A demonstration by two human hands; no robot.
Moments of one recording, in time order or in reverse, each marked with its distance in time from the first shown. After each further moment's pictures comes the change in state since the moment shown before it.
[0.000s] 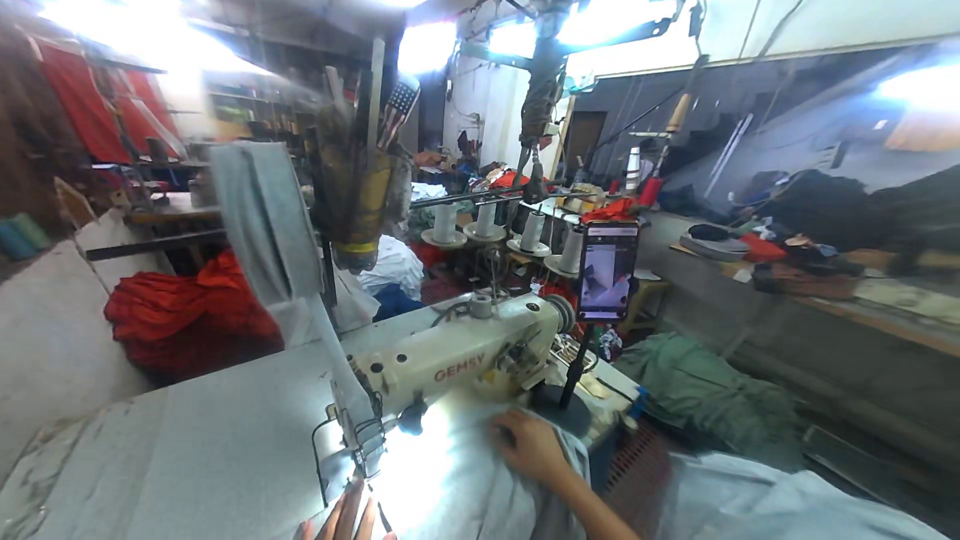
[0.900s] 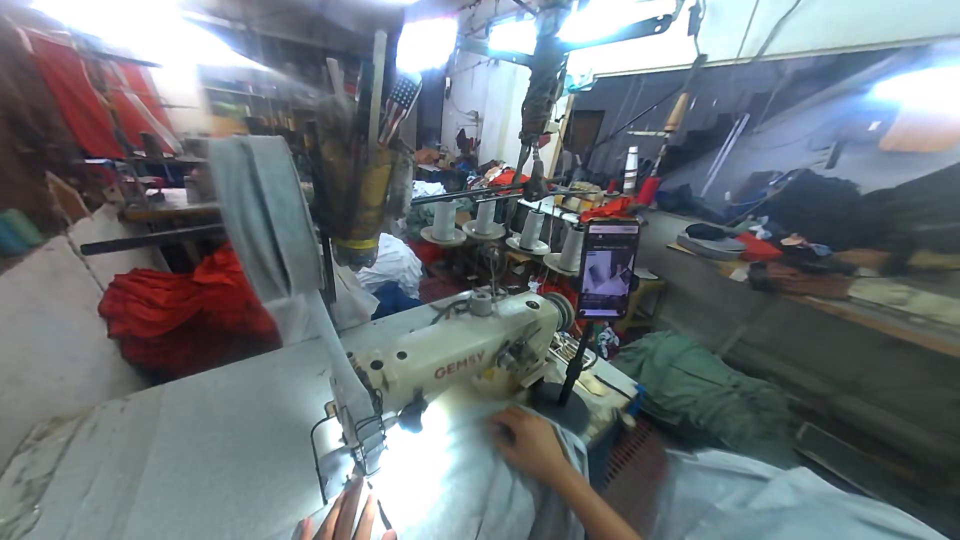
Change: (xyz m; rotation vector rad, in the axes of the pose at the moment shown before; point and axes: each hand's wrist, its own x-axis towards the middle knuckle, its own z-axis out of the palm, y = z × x) left_hand 0.000 0.000 -0.001 -0.003 0.004 0.003; right_hand -0.003 -0.010 -0.008 -0.019 0.004 0.017
